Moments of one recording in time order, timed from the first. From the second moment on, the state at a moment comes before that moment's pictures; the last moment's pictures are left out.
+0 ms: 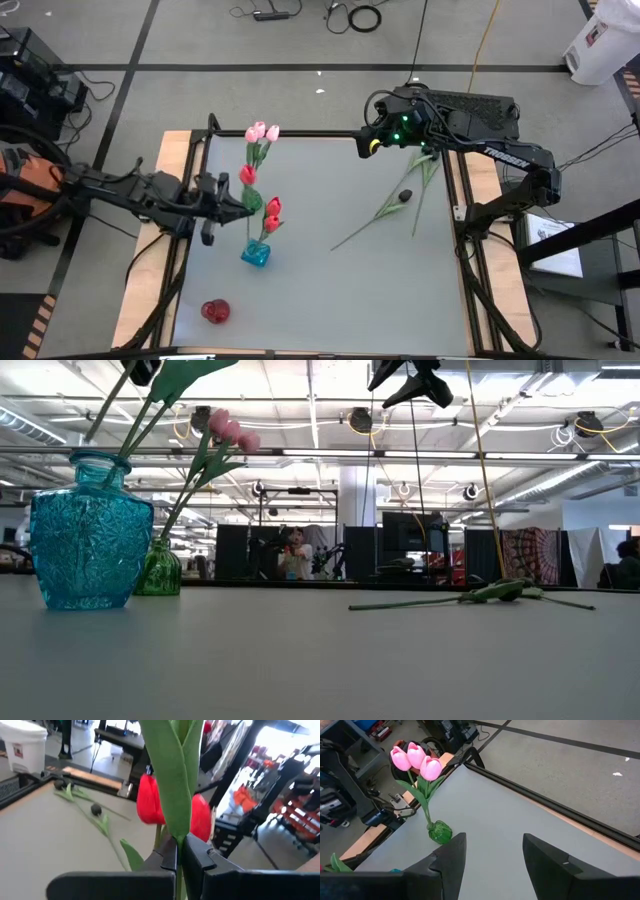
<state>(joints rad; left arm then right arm) -0.25 0.62 0.70 -0.19 -0.15 -0.36 -0.33 1.41 1.59 -0.76 0.14 0.61</state>
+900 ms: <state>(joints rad) -0.26 0.71 0.70 -0.20 -0.19 -0.35 -0.33 1.41 1.59 -0.76 0.13 0.57</state>
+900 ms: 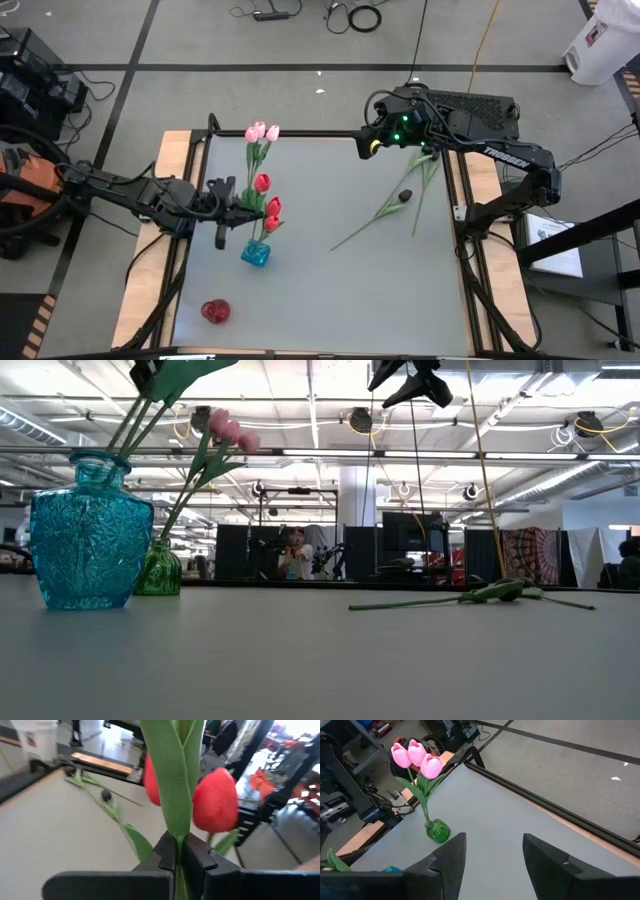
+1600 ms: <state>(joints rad) -0.28 0.71 0.70 -0.36 -0.12 -0.43 -0.33 1.41 1.59 -0.76 0.13 0.55</state>
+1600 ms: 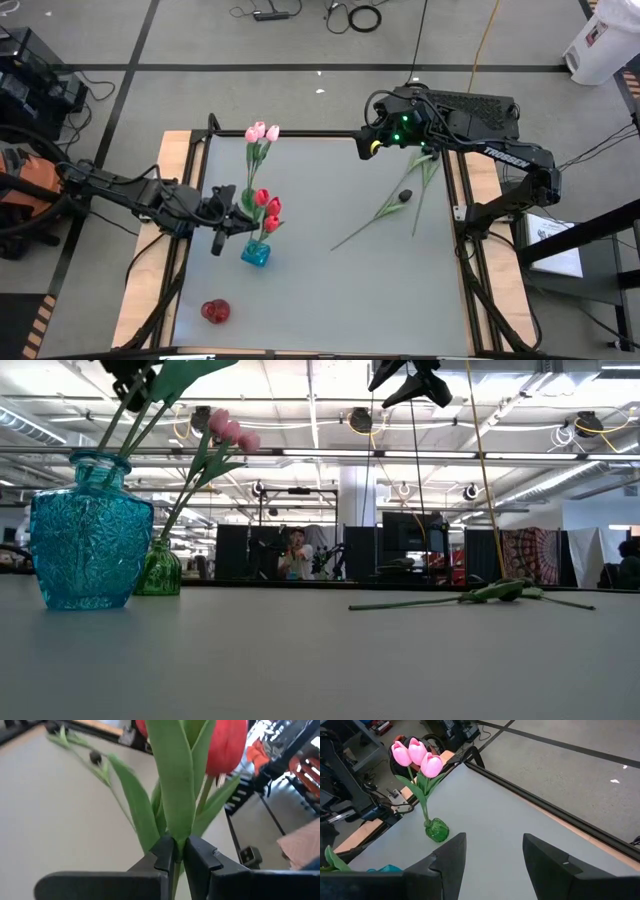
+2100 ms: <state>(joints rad) -0.28 0.71 0.70 -0.39 -0.06 -0.49 -0.33 1.41 1.59 -0.76 0.13 0.55</state>
